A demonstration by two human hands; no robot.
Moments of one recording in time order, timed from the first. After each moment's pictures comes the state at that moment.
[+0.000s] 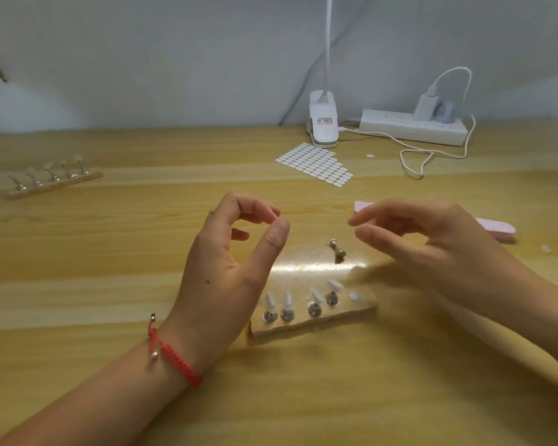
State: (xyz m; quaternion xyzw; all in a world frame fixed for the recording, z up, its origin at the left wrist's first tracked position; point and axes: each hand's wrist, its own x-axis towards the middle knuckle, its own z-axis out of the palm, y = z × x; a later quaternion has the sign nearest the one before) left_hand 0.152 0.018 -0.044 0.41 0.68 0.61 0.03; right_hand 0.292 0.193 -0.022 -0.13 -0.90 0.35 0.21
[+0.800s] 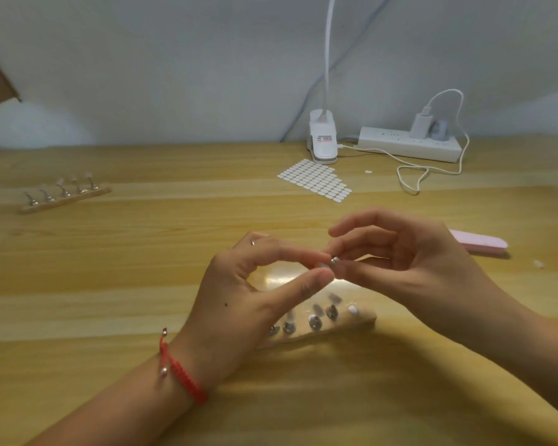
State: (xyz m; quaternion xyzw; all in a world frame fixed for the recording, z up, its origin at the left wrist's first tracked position) left_hand 0.162 0.015 -0.038 0.49 0.65 0.58 0.08; right_hand 0.286 0.161 -0.014 -0.06 -0.77 0.60 0.22
